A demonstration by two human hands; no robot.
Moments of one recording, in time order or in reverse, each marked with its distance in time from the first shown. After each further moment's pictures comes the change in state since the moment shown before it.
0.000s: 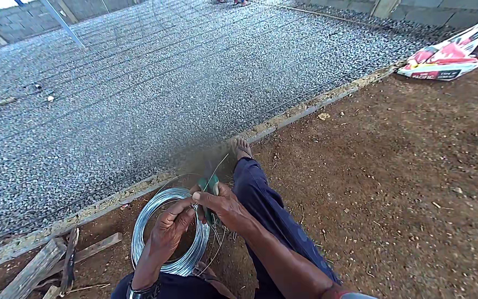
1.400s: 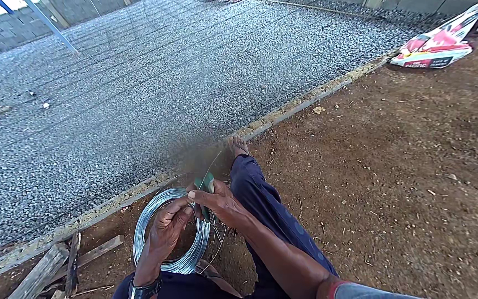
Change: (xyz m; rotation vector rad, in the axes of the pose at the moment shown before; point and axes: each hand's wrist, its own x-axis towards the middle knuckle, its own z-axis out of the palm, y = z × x) left_hand 0.002 -0.004 0.003 -0.012 -0.006 0.004; right_hand -0.001 -0.002 -0.003 -0.017 -0.005 -0.041
